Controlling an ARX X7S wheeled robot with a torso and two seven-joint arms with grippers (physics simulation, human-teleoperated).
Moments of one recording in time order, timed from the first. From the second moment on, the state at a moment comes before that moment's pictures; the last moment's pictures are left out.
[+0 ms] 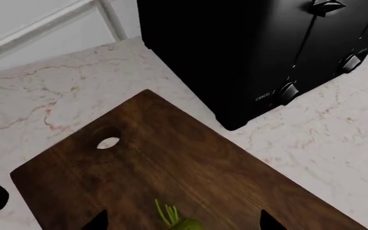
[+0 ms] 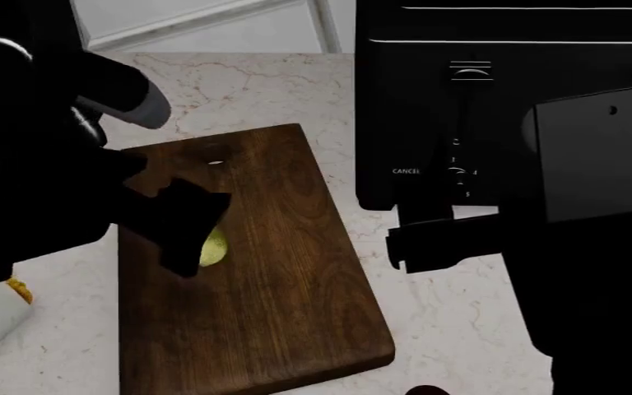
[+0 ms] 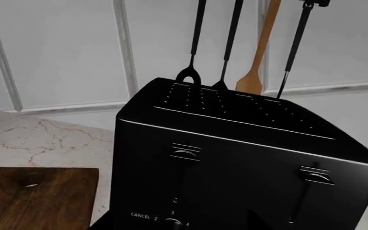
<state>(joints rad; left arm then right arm) -1.35 -0.52 0.76 -0.08 -1.50 -1.08 -0.42 0.88 0.67 -0.15 -0.58 1.23 1.15 0.74</state>
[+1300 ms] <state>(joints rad) -0.77 -0.89 0.29 0.77 -1.52 -0.54 -0.77 1.36 1.07 -0.56 -0.64 2.60 1.01 1.49</state>
